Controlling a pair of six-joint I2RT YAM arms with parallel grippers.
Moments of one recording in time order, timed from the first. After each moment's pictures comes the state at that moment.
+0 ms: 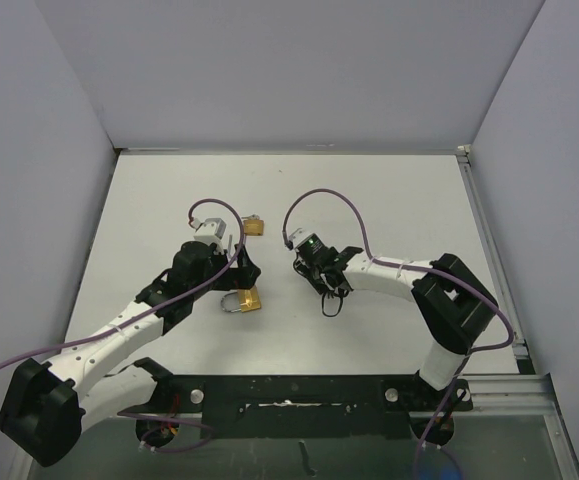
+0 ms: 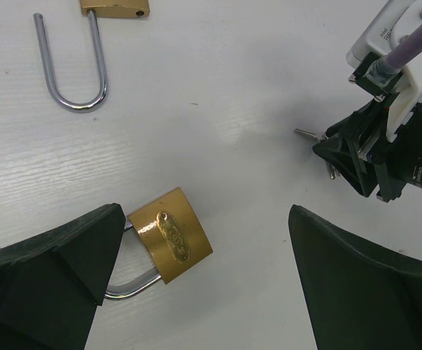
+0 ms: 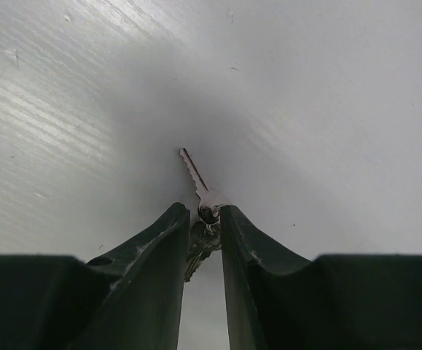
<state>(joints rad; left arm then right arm) -0.57 1.01 0.55 -0.07 -0.03 -0.53 0.79 1.71 0.99 -0.35 0.27 -0.02</state>
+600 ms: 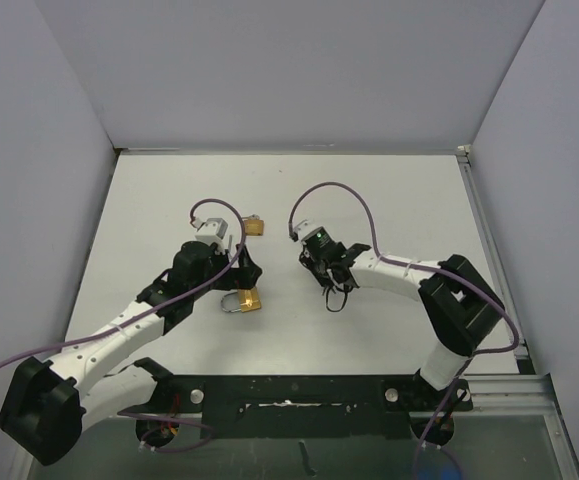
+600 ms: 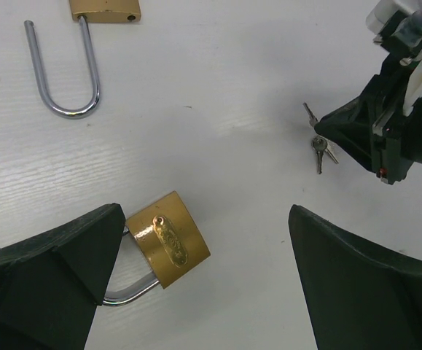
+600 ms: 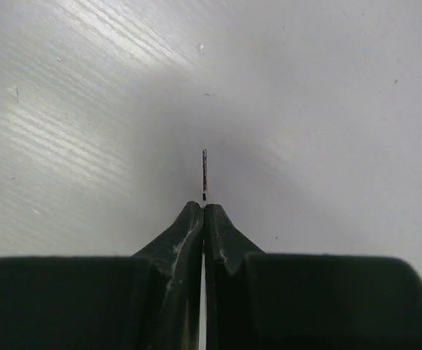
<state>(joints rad) -0.57 1.02 0.55 -0.05 -0.02 -0.52 0.76 1.71 0.99 -0.30 0.26 -0.03</state>
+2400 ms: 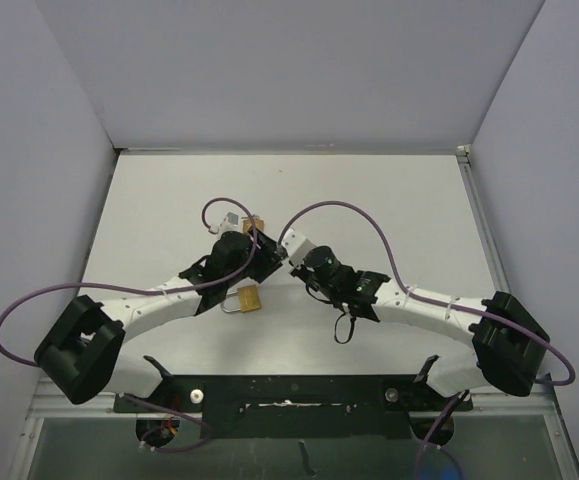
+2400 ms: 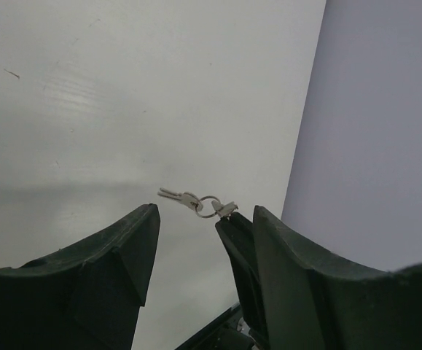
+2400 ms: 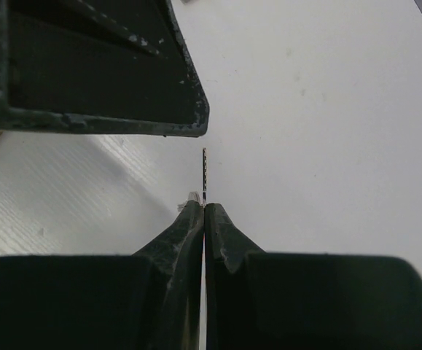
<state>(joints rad) -0.70 1.36 0.67 0.22 -0.05 -1.30 0.94 1.38 0.81 -0.03 0.35 -0.22</state>
